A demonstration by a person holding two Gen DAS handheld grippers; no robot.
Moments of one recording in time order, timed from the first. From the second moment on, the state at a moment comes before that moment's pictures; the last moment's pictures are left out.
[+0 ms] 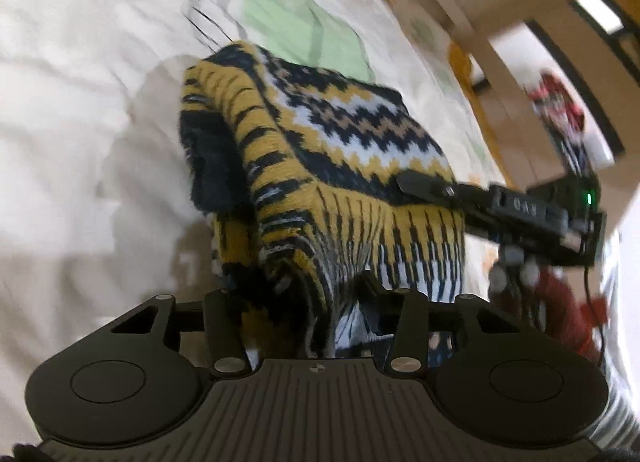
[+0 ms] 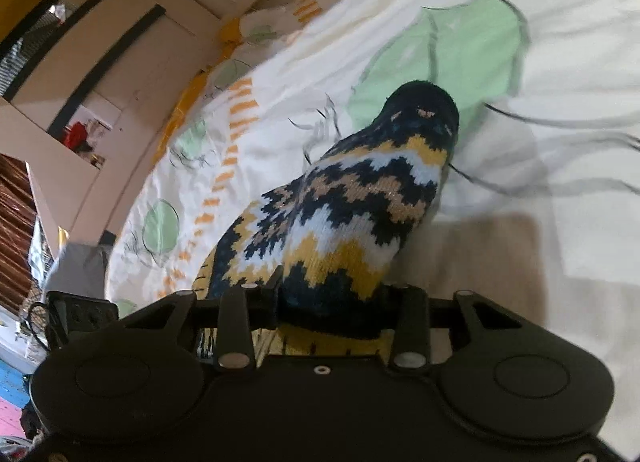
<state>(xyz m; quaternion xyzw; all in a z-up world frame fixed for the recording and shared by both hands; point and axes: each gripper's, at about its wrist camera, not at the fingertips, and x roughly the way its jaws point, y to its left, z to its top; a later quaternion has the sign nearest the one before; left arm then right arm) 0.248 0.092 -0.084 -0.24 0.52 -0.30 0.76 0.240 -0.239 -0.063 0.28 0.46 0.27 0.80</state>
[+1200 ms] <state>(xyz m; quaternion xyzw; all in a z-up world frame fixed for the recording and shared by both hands) 0.177 0.029 -0.064 0.04 0.40 -0.14 0.90 0.139 -0.201 -0.057 0.04 0.49 0.09 0.87</state>
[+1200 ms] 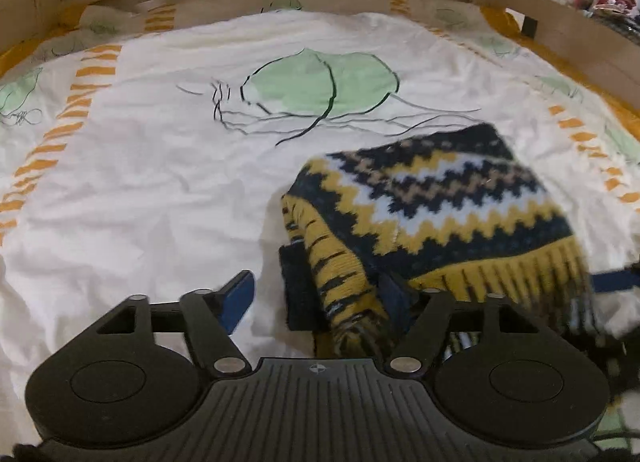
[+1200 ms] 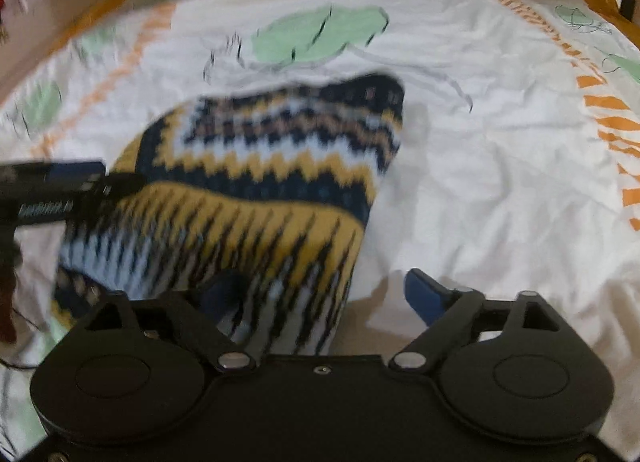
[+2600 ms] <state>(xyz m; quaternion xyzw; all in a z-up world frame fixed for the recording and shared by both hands) 0.160 0.053 -0.067 0.00 0.42 -0.13 0.90 0.174 -0.169 -0.070 0.05 0.49 0.14 0.86</state>
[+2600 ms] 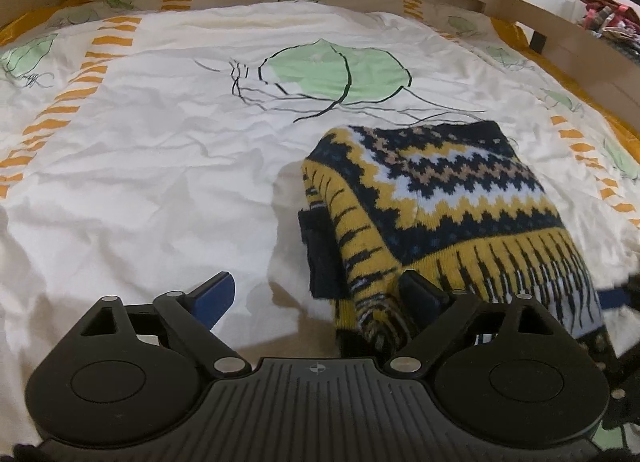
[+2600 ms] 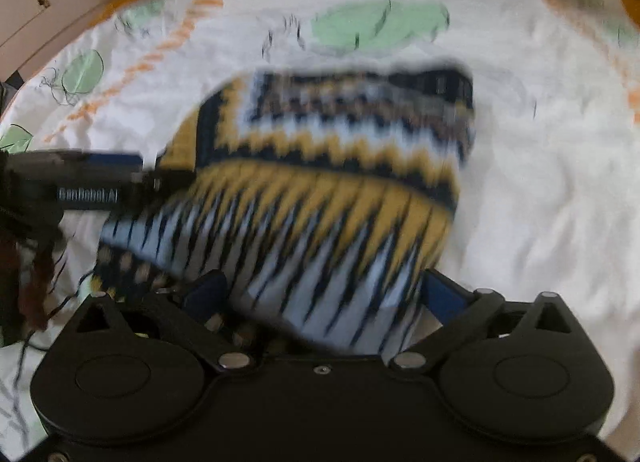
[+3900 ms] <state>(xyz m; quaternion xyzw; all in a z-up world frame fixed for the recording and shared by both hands) -0.005 -0.004 0.031 0.04 0.43 -0.05 0.90 0.042 -0.179 0.036 0.05 0.37 0.00 0.93</state>
